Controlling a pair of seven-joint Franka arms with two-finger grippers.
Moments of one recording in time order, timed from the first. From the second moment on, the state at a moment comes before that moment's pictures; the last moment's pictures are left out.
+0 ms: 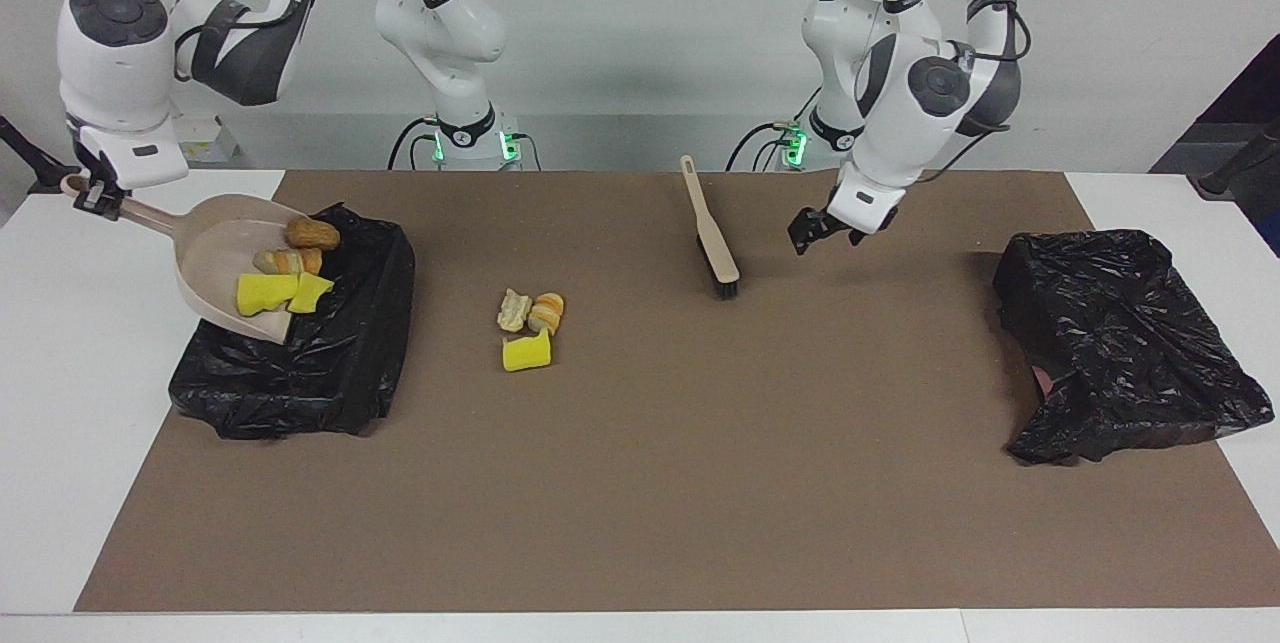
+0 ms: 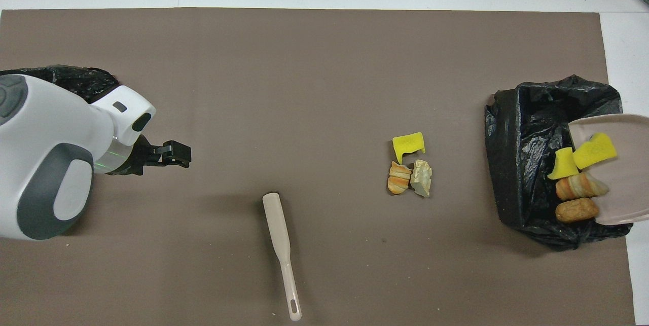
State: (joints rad) left arm -0.28 -0.04 0.08 -2.00 -0.11 1.89 -0.23; right arm -0.25 -0.05 -0.02 -1.88 -0.79 1.92 -1.66
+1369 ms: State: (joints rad) left arm -0.10 -0.01 0.06 -1.65 0.01 1.60 0.08; right arm -0.20 -0.21 0.05 -1.80 -0.73 1.48 -1.41
